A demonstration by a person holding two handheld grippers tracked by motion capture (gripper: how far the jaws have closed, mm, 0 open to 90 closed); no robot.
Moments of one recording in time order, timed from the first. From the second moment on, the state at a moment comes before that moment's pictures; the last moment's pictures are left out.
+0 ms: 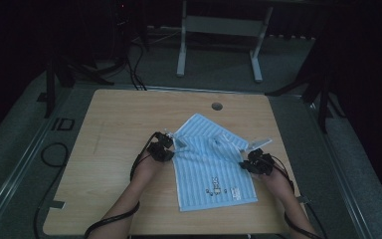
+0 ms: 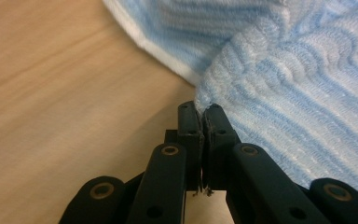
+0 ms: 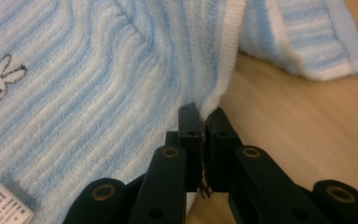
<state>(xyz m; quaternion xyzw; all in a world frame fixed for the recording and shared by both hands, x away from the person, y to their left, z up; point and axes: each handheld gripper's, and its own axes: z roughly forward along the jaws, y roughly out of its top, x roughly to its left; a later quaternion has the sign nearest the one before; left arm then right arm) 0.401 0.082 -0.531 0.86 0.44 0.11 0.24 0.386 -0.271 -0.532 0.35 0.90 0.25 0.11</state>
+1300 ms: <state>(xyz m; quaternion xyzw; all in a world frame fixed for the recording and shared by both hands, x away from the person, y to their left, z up) 0.295 0.037 -0.535 0.91 0.30 0.07 0.27 0.315 -0.264 -0.531 0.29 0.92 0.25 0.10</state>
